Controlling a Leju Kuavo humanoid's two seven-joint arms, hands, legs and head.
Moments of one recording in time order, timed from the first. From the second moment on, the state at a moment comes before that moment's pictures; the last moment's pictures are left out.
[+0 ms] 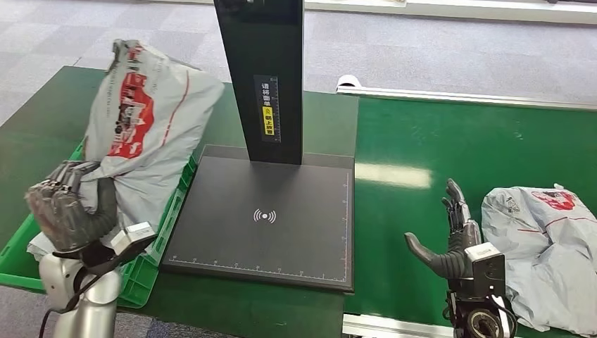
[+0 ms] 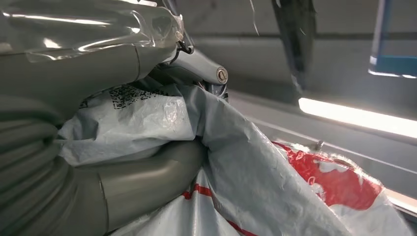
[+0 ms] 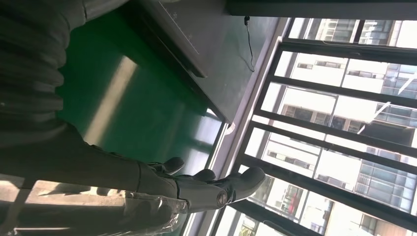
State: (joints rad) left arm -0.16 -0.08 0.17 -1.57 -0.91 0.70 -0.69; right arm -0.02 -0.09 0.01 -1.40 0.09 0.07 -0.49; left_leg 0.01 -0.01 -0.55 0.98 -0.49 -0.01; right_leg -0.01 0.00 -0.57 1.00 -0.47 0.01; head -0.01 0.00
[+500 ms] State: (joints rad) left arm -0.14 -0.07 0.47 -1.63 -0.97 0.70 -0.68; right arm 0.03 -0.09 -0.02 -1.47 0.09 0.07 -0.48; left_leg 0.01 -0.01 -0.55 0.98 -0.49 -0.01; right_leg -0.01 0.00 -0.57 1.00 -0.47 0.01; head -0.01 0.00
